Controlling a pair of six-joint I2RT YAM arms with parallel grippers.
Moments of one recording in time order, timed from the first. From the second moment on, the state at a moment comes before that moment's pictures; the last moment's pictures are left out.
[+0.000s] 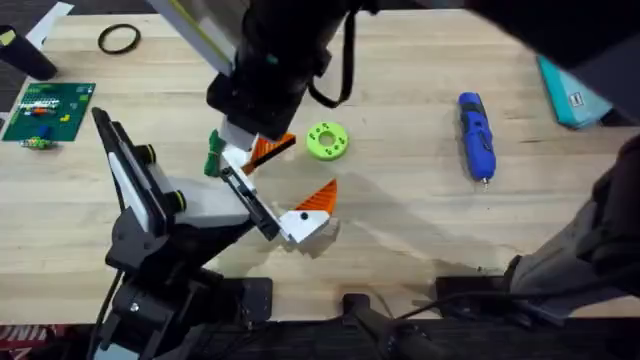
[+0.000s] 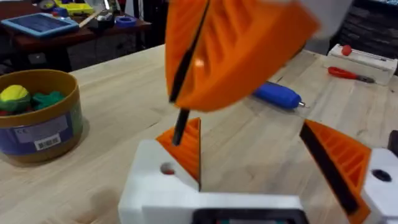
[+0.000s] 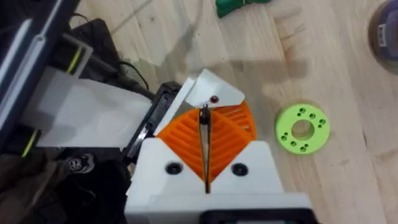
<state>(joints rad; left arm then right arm) -0.31 0.00 0.01 -0.06 0.58 -0.05 0.99 1.91 2.16 -1.40 -0.21 -0.15</state>
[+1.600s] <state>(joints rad) -0.31 0.00 0.01 -0.06 0.58 -0.05 0.98 1.95 2.16 -1.40 -0.21 -0.20</state>
